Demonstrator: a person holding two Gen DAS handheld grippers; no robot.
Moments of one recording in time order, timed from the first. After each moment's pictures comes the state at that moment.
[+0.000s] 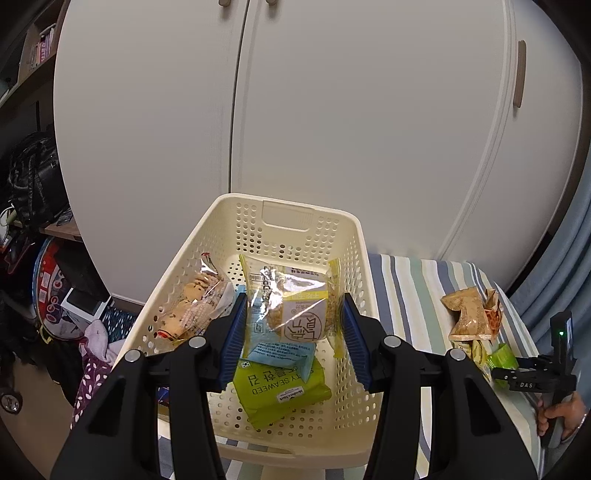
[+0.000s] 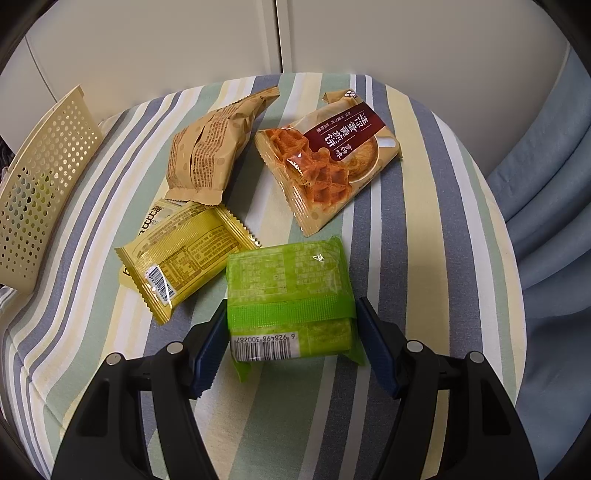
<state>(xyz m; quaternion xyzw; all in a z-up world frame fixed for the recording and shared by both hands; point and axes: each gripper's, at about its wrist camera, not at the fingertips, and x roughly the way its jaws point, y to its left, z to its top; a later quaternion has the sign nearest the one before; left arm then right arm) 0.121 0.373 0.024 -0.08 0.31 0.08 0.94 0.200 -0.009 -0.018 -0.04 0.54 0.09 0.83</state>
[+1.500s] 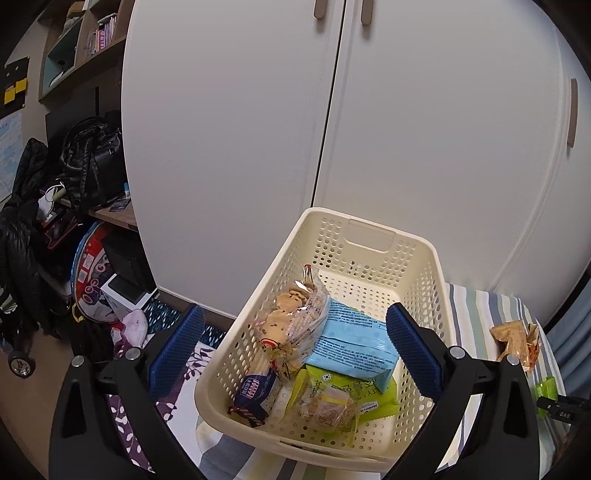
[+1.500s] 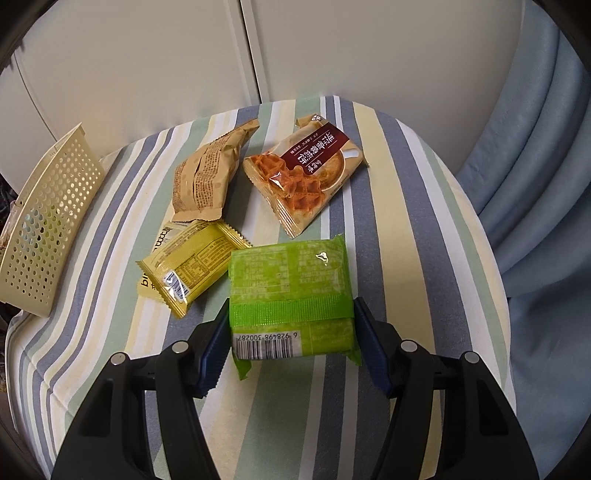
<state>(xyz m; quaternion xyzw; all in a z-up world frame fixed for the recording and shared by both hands) 0.102 0.425 0.027 -0.10 0.28 0.19 0.93 0.178 -0.022 0.009 0.02 0.51 0.06 0.86</state>
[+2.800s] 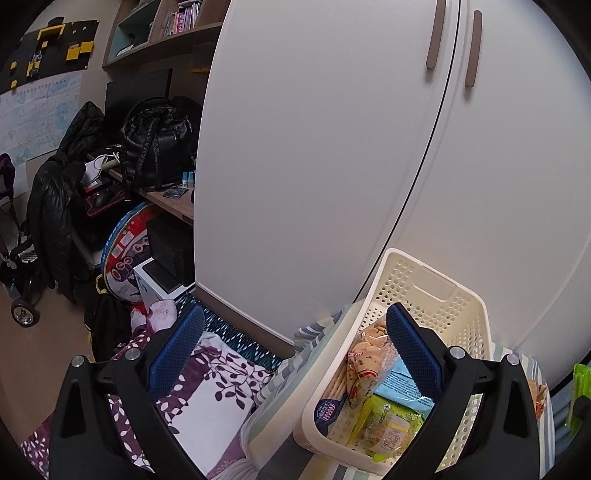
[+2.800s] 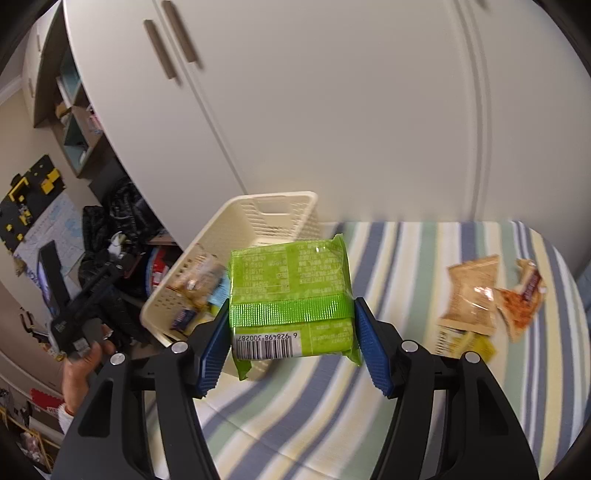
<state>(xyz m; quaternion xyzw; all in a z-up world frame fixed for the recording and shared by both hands) 0.068 0.491 0.032 -0.17 0.23 0.27 0.92 0.138 0.167 0.140 0.06 0.38 0.29 0.88</state>
